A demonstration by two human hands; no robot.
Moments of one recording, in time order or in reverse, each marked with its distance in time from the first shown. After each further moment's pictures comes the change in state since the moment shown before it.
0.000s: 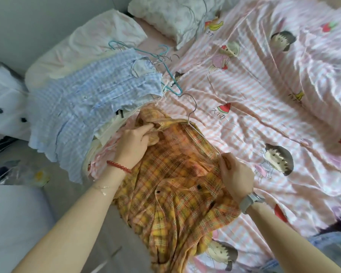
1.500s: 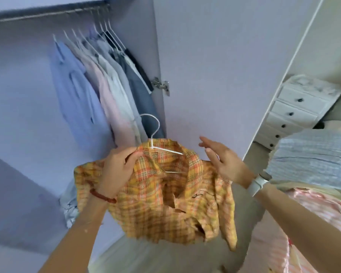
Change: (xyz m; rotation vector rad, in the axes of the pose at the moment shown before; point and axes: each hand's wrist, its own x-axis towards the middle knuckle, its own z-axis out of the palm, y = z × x) left_hand -0.782 -0.026 -0.201 0.146 1.189 -0.949; right_hand -0.473 -0.410 -0.039 0.407 -1.169 -1.691
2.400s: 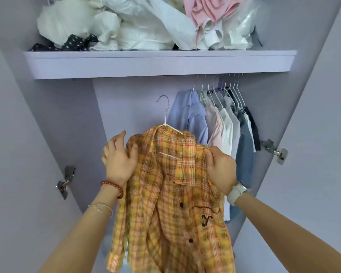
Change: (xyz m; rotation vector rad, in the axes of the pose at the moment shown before) left_hand 0.002 -0.122 -0.218 0.439 0.650 -0.565; right_hand 0.202 -0.209 0.154 -0.013 0.363 -0.403
